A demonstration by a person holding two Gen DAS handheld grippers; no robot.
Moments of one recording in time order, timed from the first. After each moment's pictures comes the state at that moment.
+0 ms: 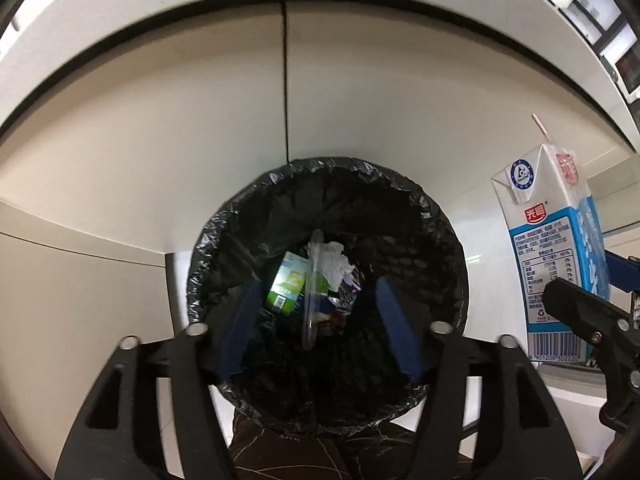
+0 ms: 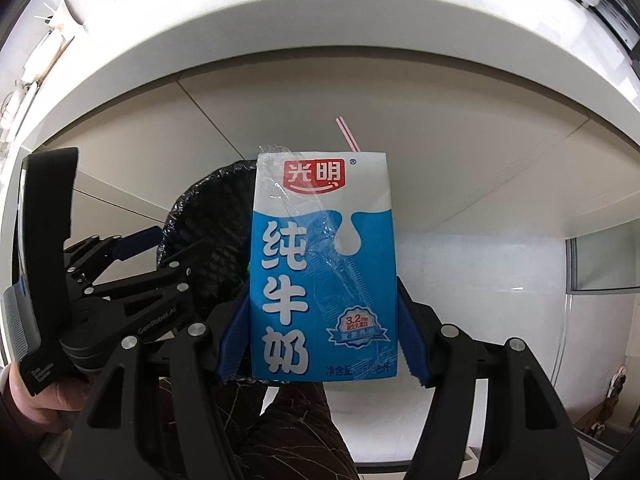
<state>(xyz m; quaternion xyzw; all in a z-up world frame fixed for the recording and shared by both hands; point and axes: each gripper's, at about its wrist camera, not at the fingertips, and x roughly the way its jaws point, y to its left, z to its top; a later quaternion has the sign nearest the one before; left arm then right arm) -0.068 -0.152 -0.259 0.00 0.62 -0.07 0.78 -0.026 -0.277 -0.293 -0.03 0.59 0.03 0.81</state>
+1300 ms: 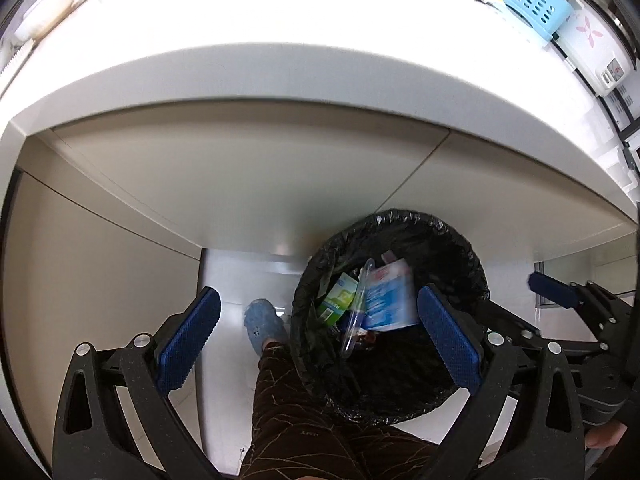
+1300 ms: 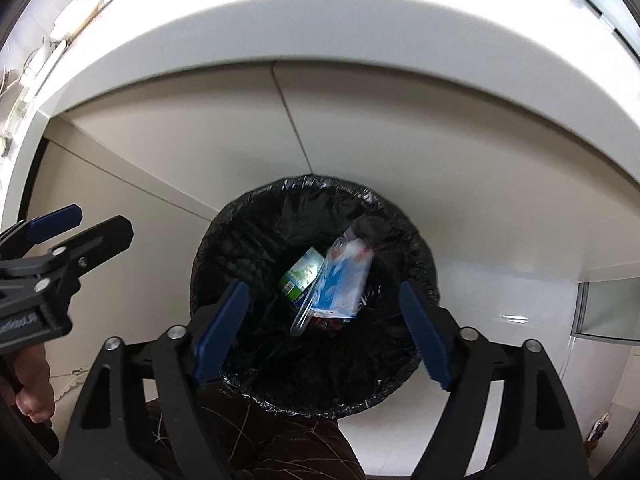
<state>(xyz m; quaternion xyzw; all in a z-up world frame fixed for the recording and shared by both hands) -0.064 -0.058 -0.202 -0.07 0.59 0.01 0.80 -0.001 -0.234 -0.305 -0.07 0.59 0.09 0.80</state>
